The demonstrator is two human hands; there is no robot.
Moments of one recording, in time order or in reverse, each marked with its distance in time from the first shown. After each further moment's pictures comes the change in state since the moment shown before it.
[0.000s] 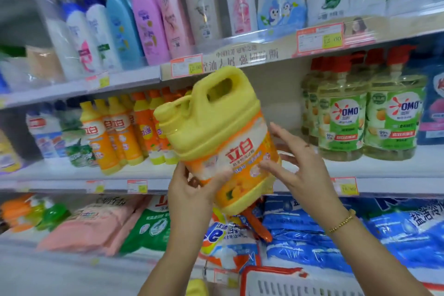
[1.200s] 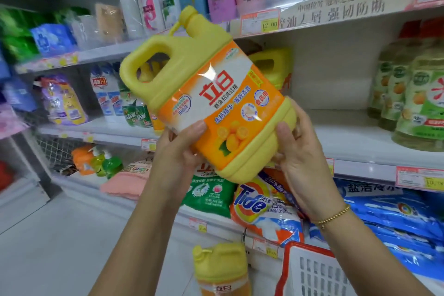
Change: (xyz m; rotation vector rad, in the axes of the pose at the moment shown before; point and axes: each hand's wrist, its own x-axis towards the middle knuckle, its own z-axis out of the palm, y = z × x) left_hand 0.033 0.011 -0.116 -0.447 -0.163 -0.136; right_hand -0.005 -0.063 0.108 0.868 -0.111 0.263
